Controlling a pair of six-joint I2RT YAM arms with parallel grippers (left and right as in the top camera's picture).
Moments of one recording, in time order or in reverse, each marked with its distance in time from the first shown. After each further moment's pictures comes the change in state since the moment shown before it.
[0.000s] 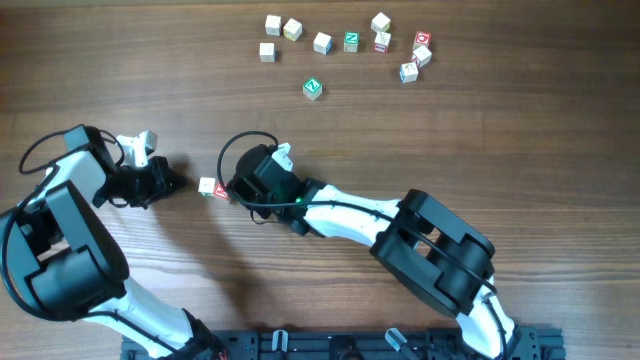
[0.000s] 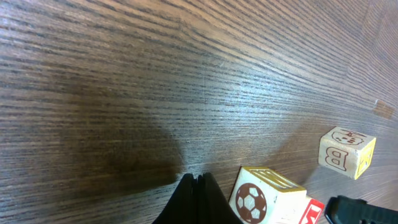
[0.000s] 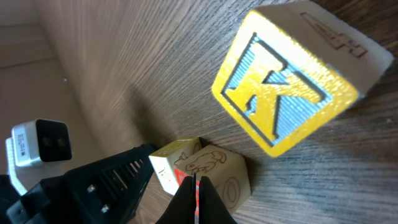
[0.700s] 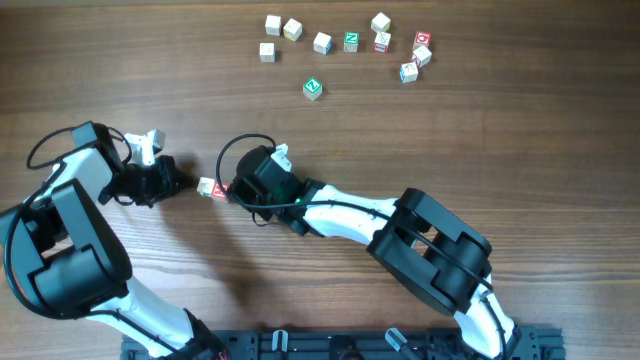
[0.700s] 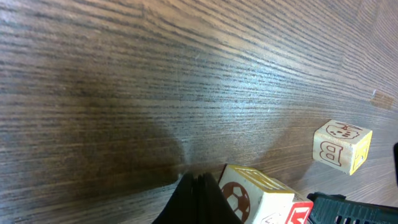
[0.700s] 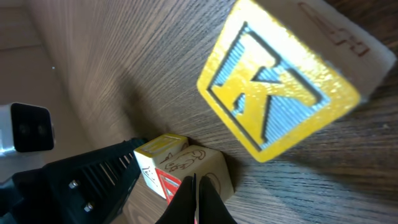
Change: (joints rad) left arm -0.035 0.000 0.000 -0.013 0.000 0.001; right arm -0.002 0.011 0.000 0.000 -0.030 -0.049
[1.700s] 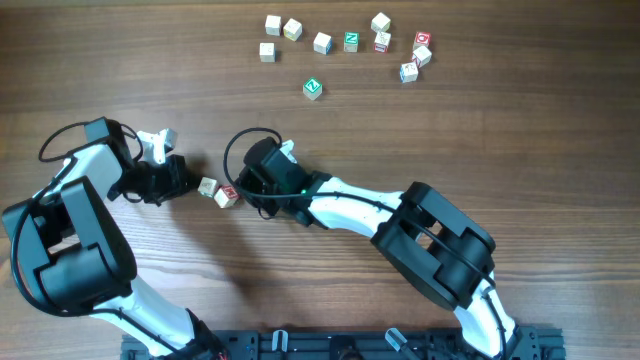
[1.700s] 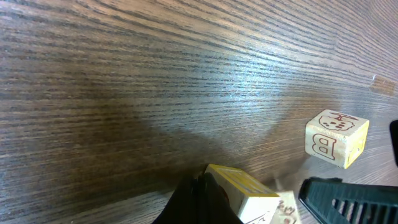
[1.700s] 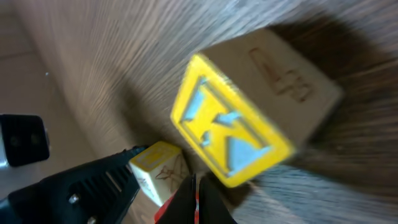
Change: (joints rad) left arm -0.055 0.000 0.000 -0.013 -0.005 0.003; right arm -0.041 0.001 0.007 -0.032 -0.076 0.010
